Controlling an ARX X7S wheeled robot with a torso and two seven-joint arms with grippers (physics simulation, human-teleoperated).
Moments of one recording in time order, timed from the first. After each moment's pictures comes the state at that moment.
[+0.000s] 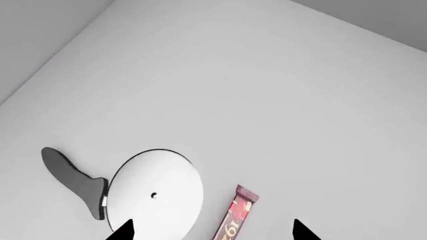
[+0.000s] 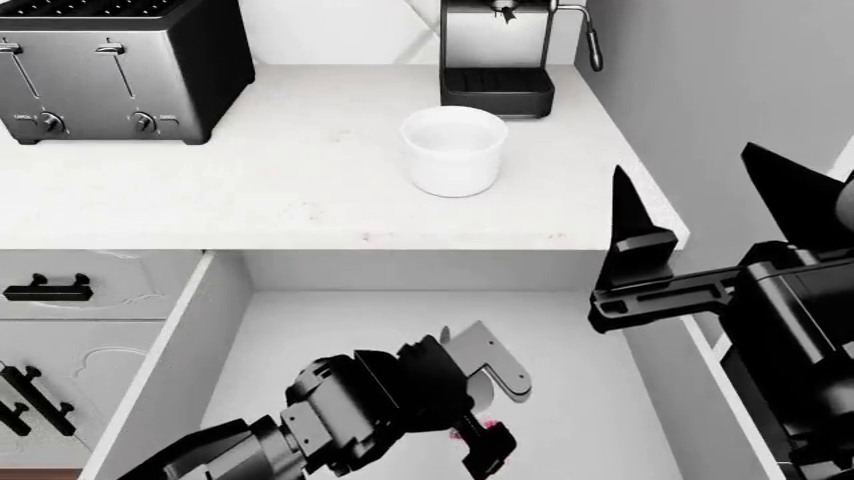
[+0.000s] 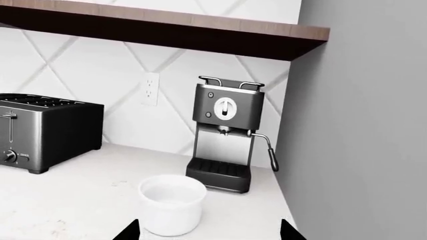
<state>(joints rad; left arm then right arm) -0.96 -0.08 1.16 -0.53 -0.68 -0.76 0.17 0.79 0.75 0.12 -0.94 1.73 1.13 1.08</state>
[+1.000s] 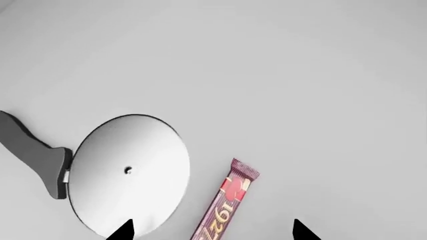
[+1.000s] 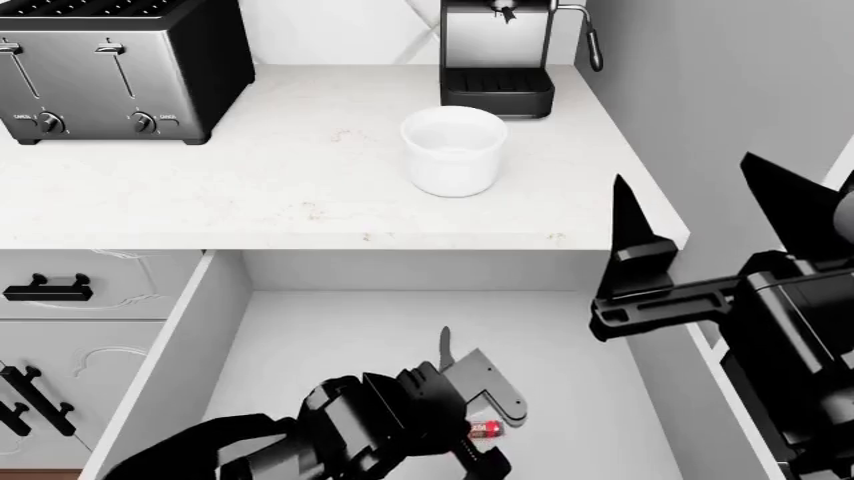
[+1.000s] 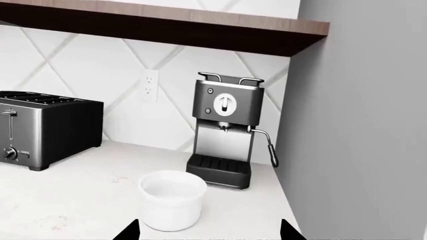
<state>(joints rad) -1.01 -0.02 1.56 -0.77 -1.02 -0.50 0.09 0.74 0.76 0.13 -0.95 1.71 1.10 1.06</state>
